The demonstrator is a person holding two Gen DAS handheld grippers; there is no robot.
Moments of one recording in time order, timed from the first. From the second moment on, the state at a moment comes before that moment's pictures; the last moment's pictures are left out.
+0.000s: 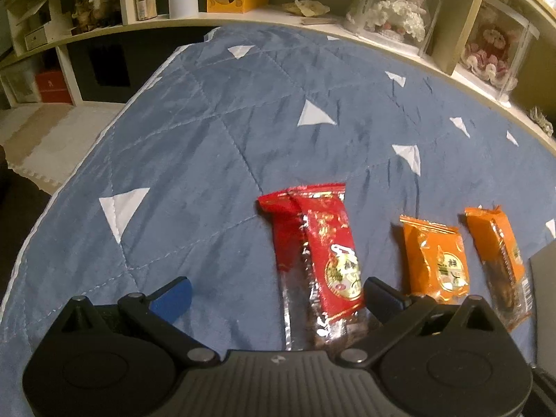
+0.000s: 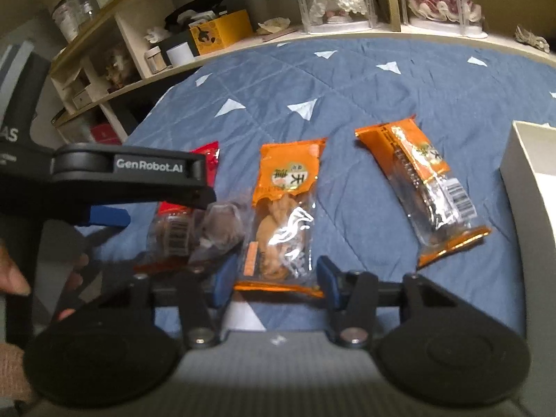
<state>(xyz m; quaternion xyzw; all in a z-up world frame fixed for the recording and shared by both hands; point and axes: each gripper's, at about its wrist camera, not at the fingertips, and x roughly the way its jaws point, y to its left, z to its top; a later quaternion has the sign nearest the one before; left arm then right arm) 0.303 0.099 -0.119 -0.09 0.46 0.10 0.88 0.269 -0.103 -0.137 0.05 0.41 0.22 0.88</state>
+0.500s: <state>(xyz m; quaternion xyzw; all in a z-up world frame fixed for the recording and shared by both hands) 0.295 0.100 -0.121 -0.09 0.46 0.09 0.88 0.223 -0.134 -0.110 -0.03 0.45 0.24 0.86</state>
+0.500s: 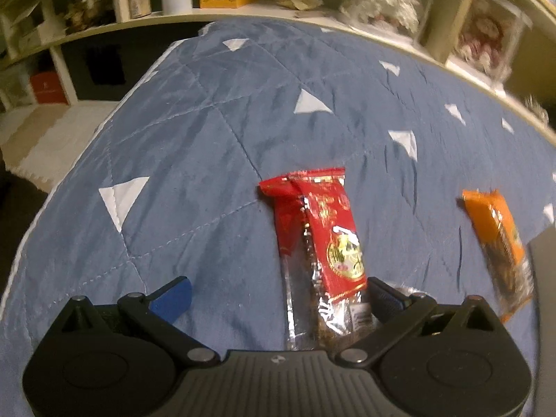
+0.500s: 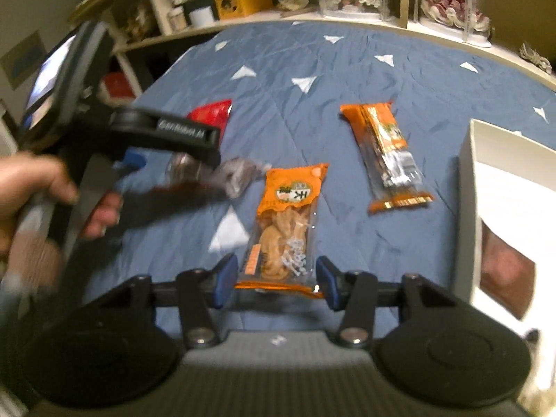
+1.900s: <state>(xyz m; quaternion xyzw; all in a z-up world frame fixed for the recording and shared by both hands) 0.267 0.066 -0.114 0.00 0.54 0.01 0.84 0.201 -0.145 -0.139 0.00 0.52 0.22 0.82</state>
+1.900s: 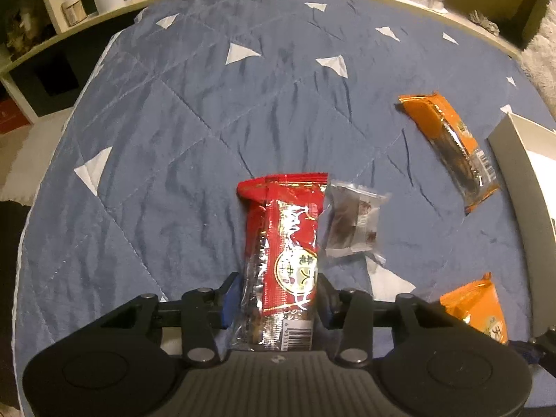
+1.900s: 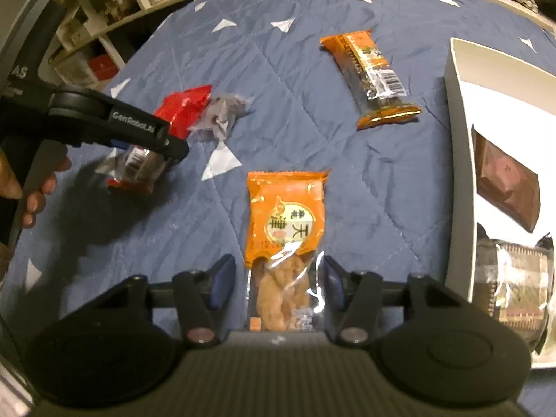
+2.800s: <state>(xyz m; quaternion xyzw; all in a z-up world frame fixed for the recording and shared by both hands) 0.234 0.010 -0.016 -0.15 0.40 -0.04 0.90 0.218 -0.257 -0.040 0.08 0.39 0.20 0.90</state>
